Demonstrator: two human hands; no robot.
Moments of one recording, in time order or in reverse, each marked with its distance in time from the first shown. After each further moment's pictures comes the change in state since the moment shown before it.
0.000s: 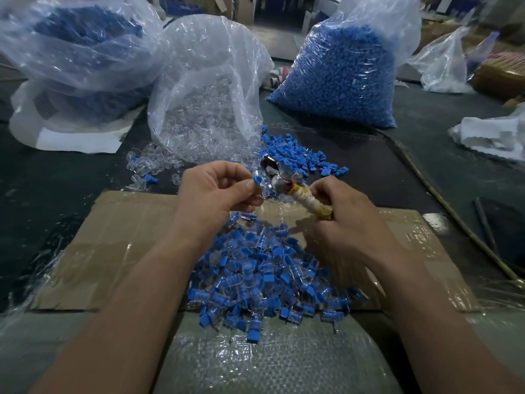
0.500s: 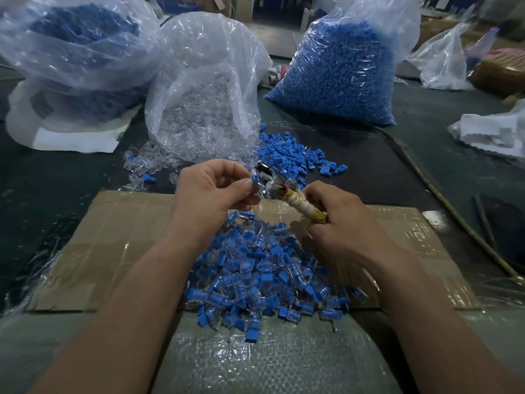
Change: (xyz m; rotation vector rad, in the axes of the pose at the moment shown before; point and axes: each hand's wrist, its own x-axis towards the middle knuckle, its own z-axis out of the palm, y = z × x) left_hand -0.001 0.000 0.002 0.044 0.013 0.028; right_hand -0.002 -0.007 0.000 0.011 -0.111 -0.004
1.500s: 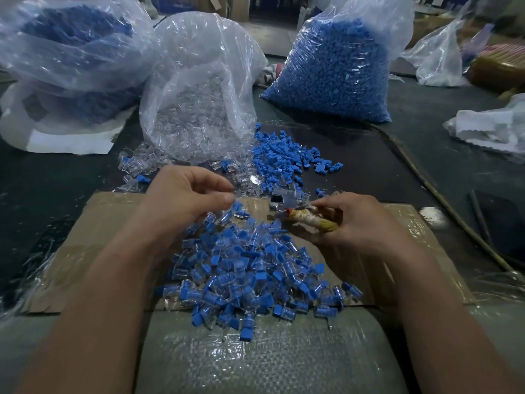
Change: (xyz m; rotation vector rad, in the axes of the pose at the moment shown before) left_hand 0.005 -0.003 -0.032 0.273 -0.091 -0.098; right_hand -0.004 0.033 -0.011 -0.095 -0.091 0.190
